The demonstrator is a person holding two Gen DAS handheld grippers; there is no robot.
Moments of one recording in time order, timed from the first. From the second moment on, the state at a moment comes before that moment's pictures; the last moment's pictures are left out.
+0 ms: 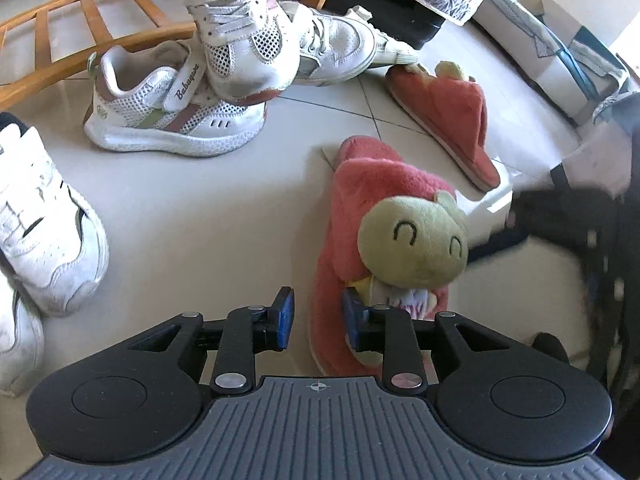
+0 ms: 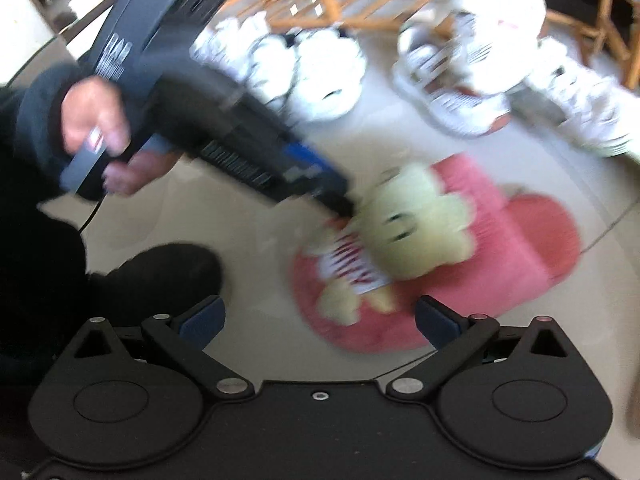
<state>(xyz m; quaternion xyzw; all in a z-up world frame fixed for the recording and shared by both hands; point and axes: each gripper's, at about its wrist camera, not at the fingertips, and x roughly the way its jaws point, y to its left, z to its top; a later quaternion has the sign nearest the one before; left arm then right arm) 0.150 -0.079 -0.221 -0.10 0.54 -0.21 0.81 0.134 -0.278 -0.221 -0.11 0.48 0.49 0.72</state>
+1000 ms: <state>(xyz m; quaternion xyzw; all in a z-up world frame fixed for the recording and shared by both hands) 0.137 -0.073 -0.228 -0.10 0.58 -0.20 0.78 0.175 -0.265 -0.225 -0.15 0.49 0.50 0.70</state>
